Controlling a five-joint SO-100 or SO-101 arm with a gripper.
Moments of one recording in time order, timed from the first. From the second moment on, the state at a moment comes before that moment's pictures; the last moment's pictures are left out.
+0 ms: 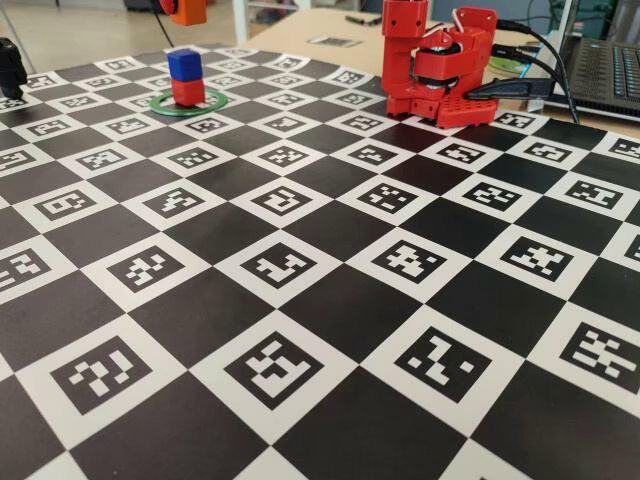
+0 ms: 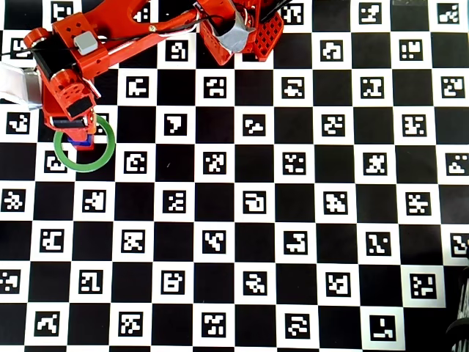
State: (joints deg) arm 58.1 72.4 59.5 96.3 -59.4
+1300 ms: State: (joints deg) arm 59.7 68.6 63.7 88.5 -58.1
